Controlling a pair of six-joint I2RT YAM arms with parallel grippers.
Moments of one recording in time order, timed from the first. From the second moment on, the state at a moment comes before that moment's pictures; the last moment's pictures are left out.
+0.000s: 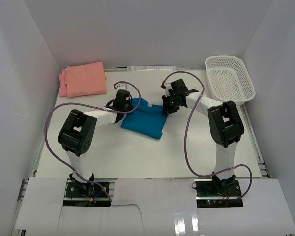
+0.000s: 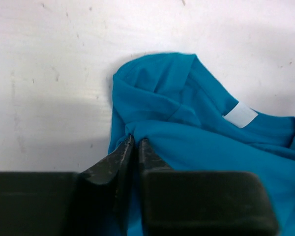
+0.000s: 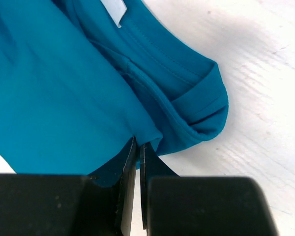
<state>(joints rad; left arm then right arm) -0.44 1.86 1.04 0.17 -0.22 -0.51 0.45 1.99 1.40 -0.39 -0.35 0.05</state>
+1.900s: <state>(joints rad) -0.44 1.96 1.15 0.32 -0.08 -0.41 0.41 1.97 1.39 -0.28 -0.14 0.12</state>
